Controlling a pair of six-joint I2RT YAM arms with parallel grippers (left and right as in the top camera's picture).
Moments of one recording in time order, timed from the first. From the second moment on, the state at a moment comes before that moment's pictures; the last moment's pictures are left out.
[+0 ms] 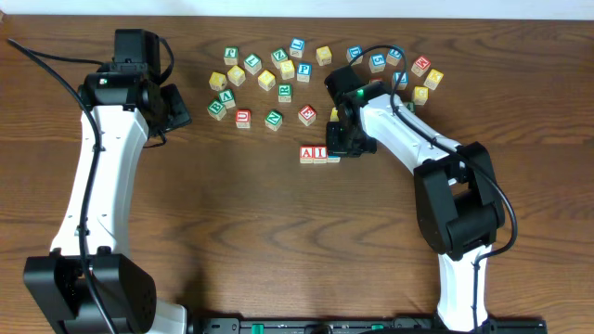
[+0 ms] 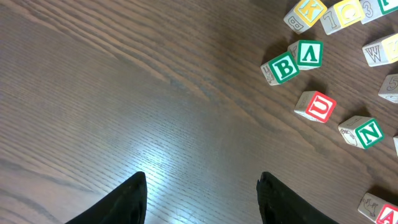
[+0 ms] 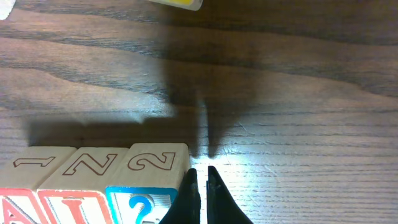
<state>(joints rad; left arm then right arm) 0.02 1.66 1.53 -1.07 -0.11 -0.38 0.44 2.16 1.62 -0.92 -0.05 0.46</state>
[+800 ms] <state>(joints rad) 0.02 1.66 1.53 -1.05 -0.11 -0.38 0.44 2.16 1.62 -0.88 -0.05 0.44</state>
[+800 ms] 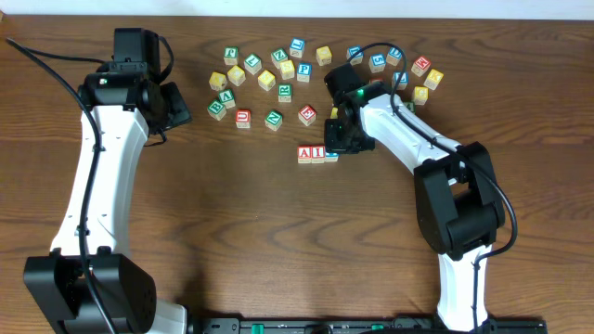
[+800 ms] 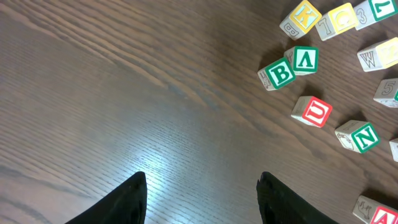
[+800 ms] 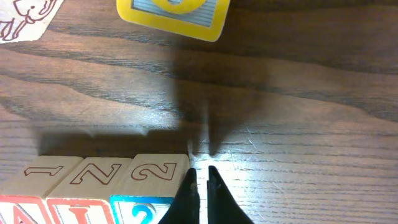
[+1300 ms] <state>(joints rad) 0.02 1.51 1.53 -1.08 -0.11 -0.23 0.31 1.83 1.62 -0.99 -0.02 0.34</state>
